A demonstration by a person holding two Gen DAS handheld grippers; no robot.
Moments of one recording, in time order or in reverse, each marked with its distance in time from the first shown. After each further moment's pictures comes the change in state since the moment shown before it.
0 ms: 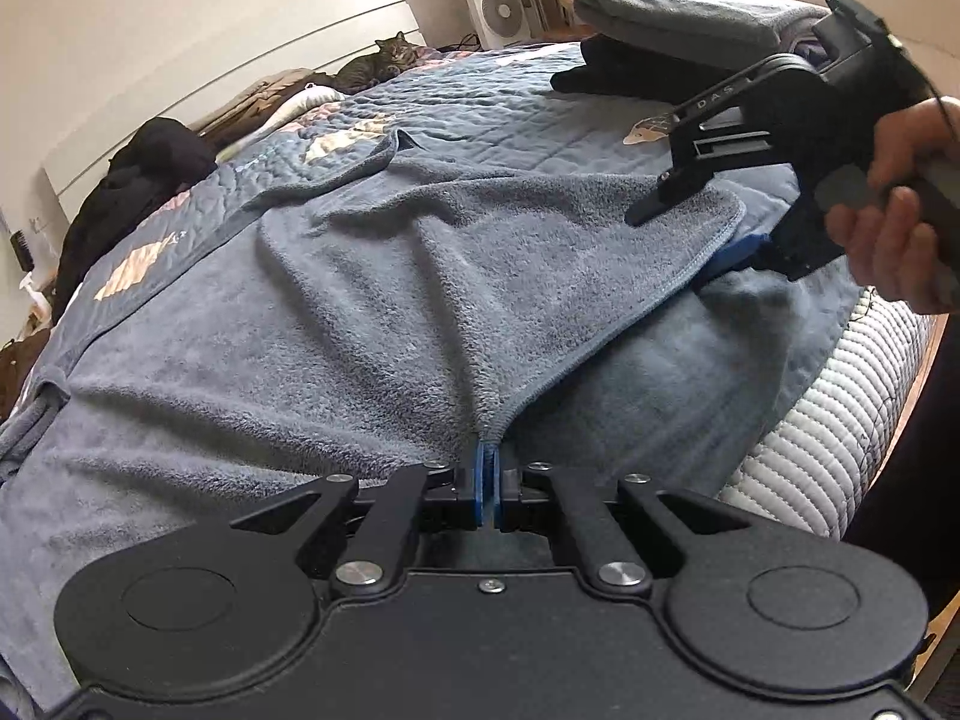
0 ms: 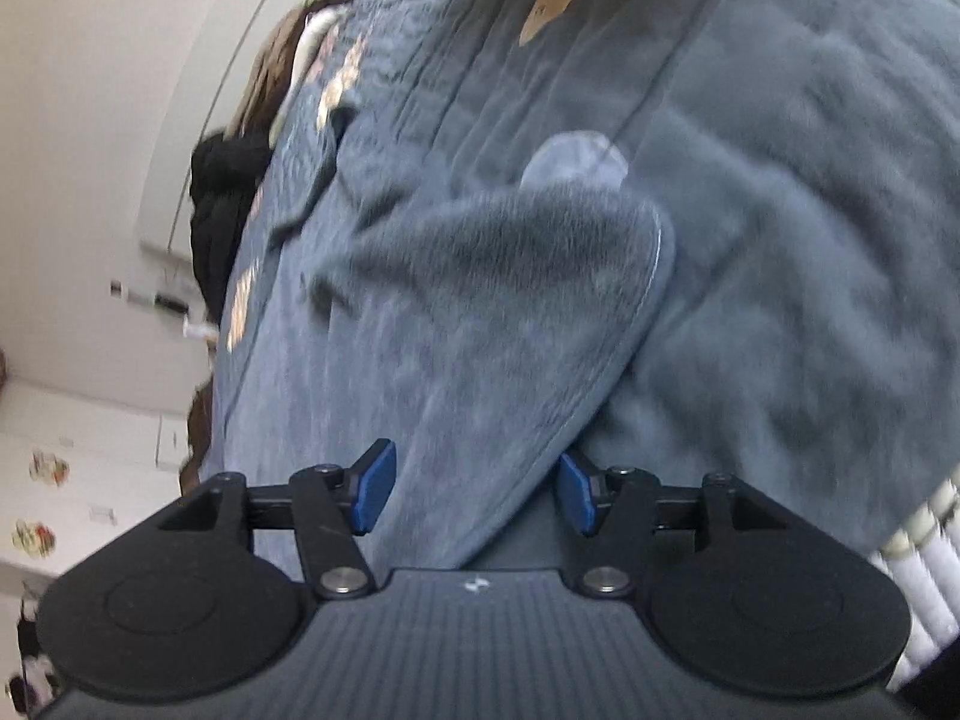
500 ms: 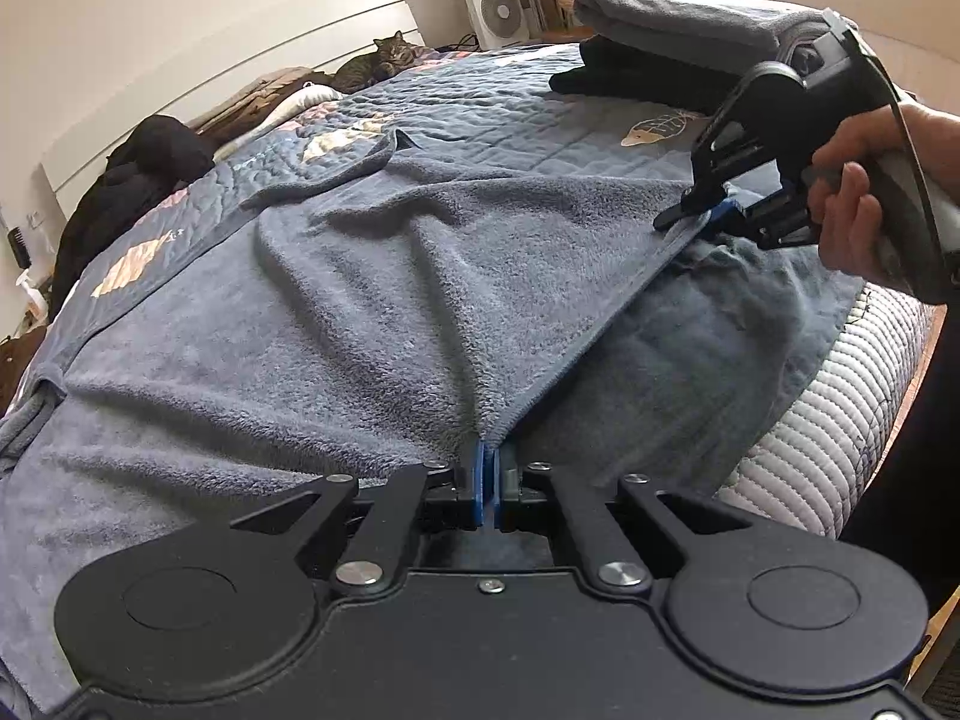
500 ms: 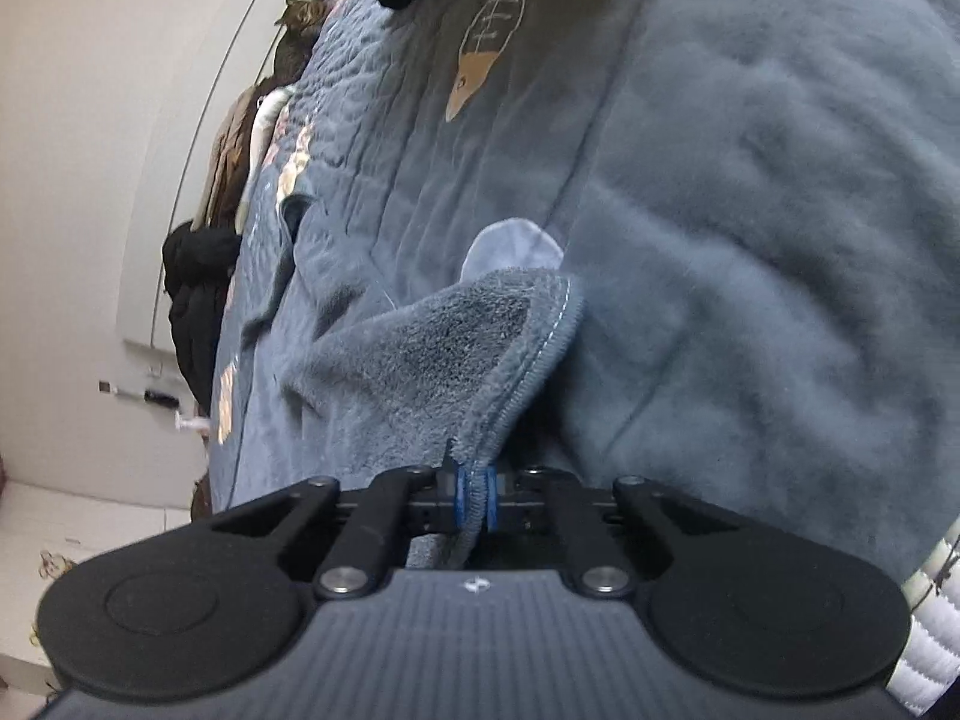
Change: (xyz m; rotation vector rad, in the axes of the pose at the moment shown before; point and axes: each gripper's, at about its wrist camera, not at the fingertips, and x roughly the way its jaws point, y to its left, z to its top) left arm 0.000 0.000 0.001 0.005 -0.003 -0.011; right arm -0.002 -0.016 0.016 0.135 -0.111 -0.019
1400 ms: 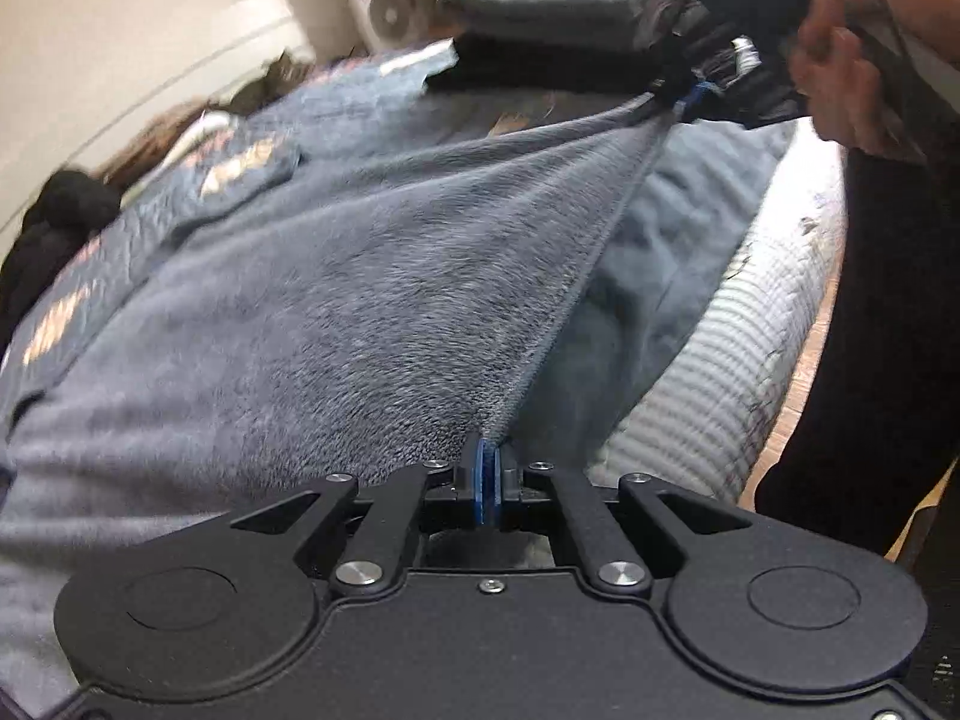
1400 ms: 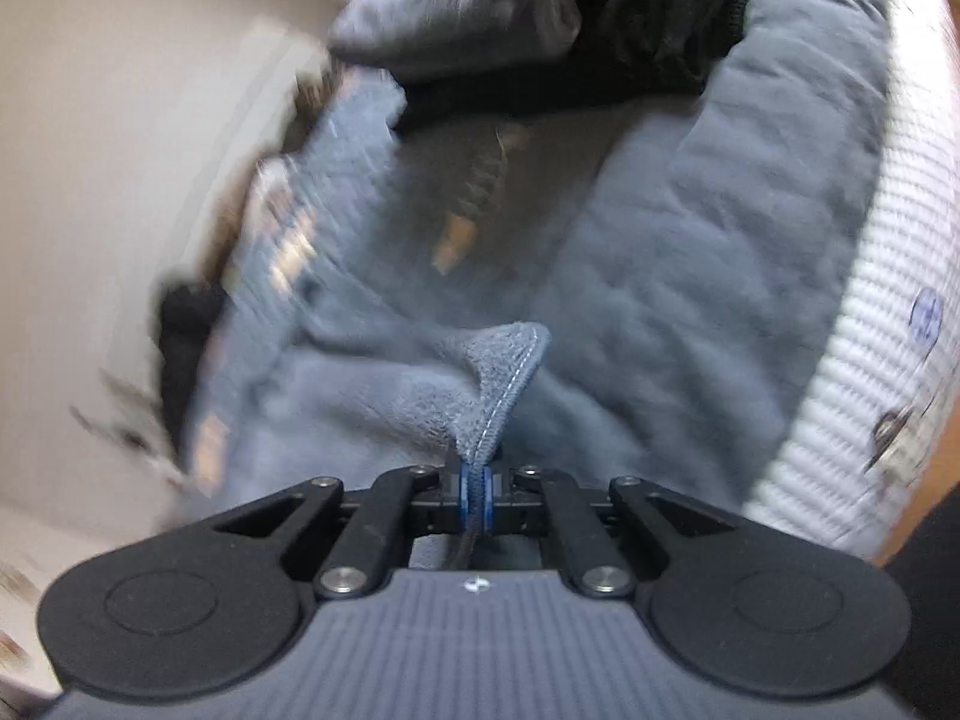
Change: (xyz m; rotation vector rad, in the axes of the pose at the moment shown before) left arm -0.002 -0.040 -0.004 0.122 0.043 -0.149; right arm -0.088 0.008 0.011 -0.147 -0.159 -0.151
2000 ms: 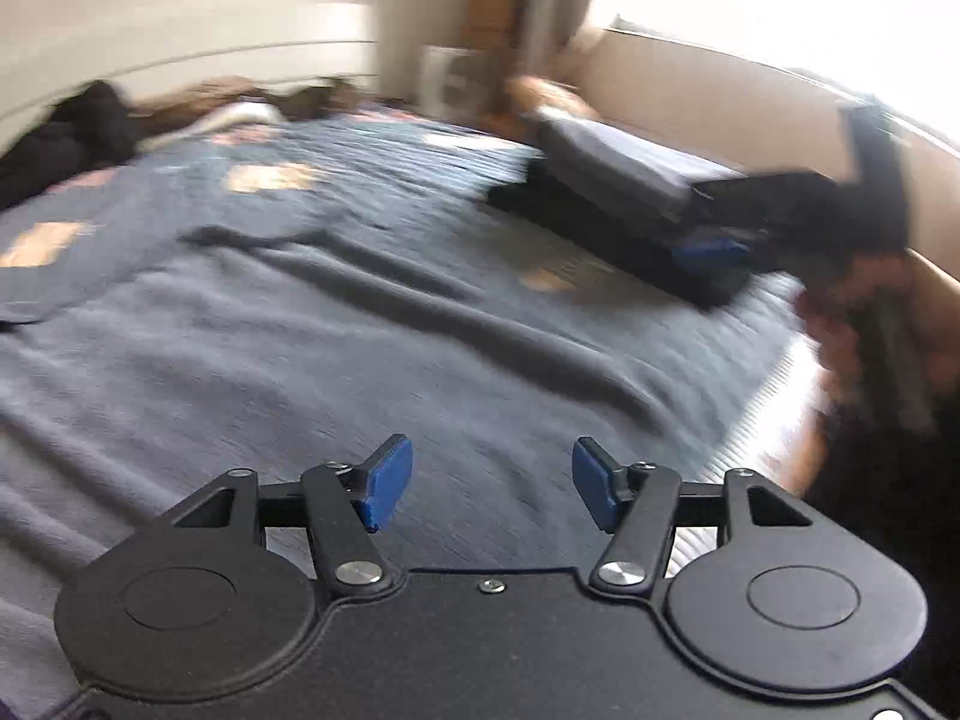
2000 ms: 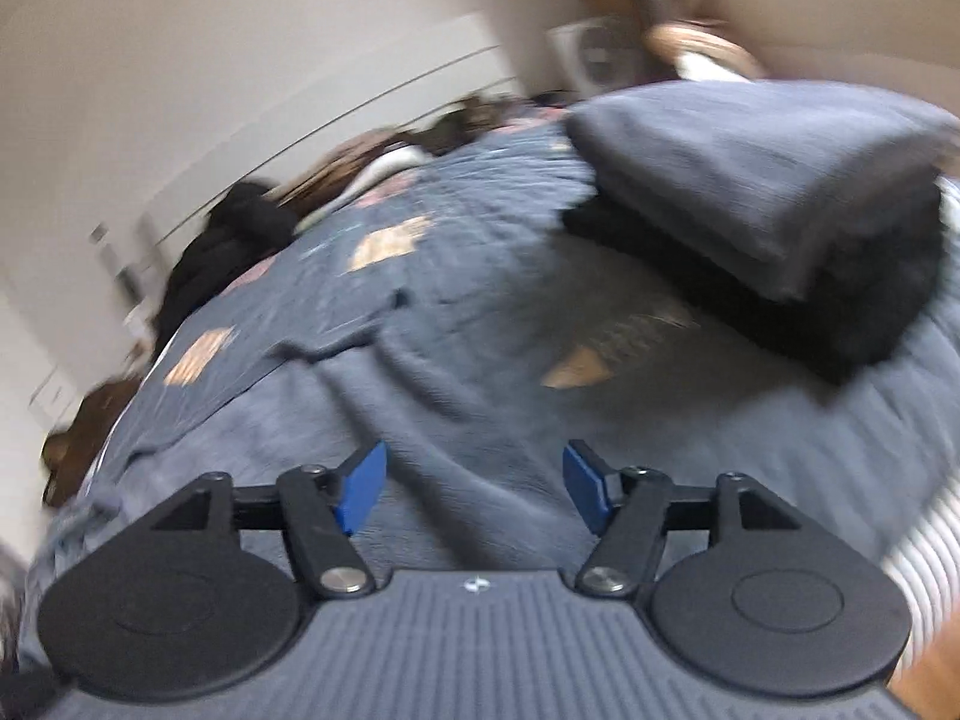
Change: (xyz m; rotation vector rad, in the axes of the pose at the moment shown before) left arm -0.043 0.085 0.050 -0.363 -0.205 -0.090; right arm -0.009 0.095 0.022 -0.578 -0.137 0.074
